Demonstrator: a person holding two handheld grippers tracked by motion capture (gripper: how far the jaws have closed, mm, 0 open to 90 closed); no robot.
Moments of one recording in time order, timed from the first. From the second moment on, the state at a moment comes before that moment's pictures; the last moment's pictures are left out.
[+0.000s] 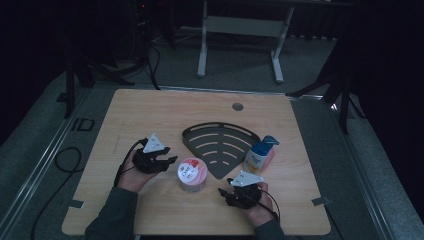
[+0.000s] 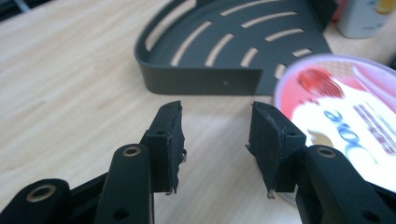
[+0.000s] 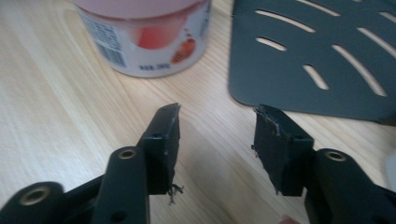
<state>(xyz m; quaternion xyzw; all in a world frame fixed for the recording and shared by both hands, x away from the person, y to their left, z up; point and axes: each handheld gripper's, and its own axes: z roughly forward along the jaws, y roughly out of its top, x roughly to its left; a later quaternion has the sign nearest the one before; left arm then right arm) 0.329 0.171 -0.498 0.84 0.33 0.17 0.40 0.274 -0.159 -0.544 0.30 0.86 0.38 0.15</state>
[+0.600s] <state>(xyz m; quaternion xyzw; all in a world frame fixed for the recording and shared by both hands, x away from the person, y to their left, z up) 0.302 0.189 -0.526 0.84 0.31 0.12 0.42 0.291 -0.133 -0.540 0.26 0.87 0.40 0.10</state>
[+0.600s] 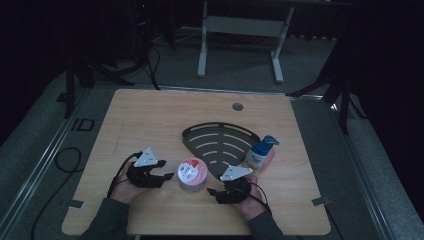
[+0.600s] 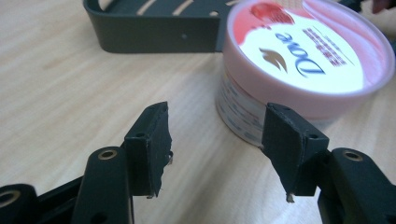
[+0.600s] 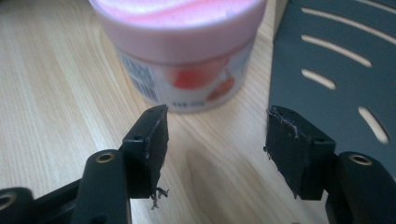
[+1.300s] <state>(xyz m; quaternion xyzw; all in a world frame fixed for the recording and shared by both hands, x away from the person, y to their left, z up) 0.296 0.164 -0.540 0.87 0.24 0.07 0.41 0.307 -0.114 -0.536 0.19 0.89 0.41 0.08</state>
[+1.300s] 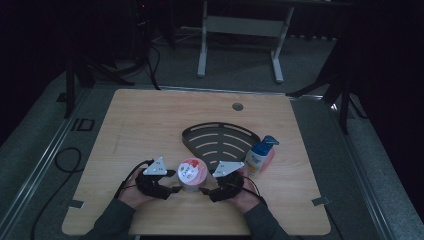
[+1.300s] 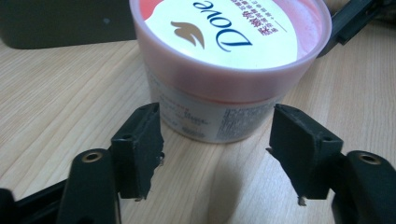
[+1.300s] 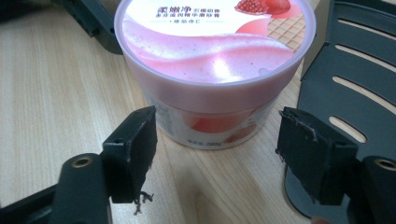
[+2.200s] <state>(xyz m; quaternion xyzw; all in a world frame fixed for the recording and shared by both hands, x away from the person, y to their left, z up) 0.293 0.152 -0.533 0.88 0.23 0.11 0.41 0.316 -0.103 -0.531 0.16 0.90 0.40 0.08</state>
